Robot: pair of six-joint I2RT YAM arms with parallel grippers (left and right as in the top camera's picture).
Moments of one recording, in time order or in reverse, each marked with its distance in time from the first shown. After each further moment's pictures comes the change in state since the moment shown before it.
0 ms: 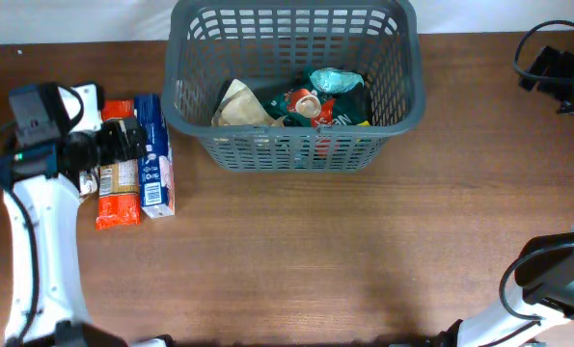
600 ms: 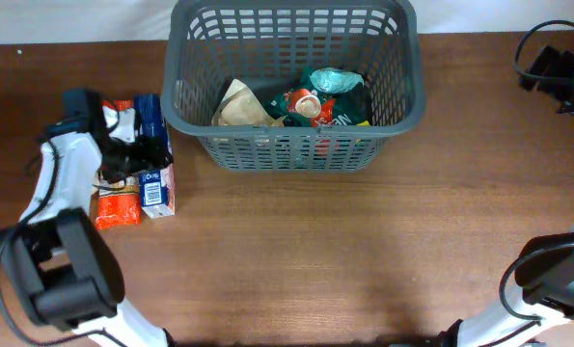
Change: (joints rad) left arm -0.039 0.388 0.014 -0.038 0.035 0.007; right arm 0.000 0.000 0.000 0.000 0.000 0.000
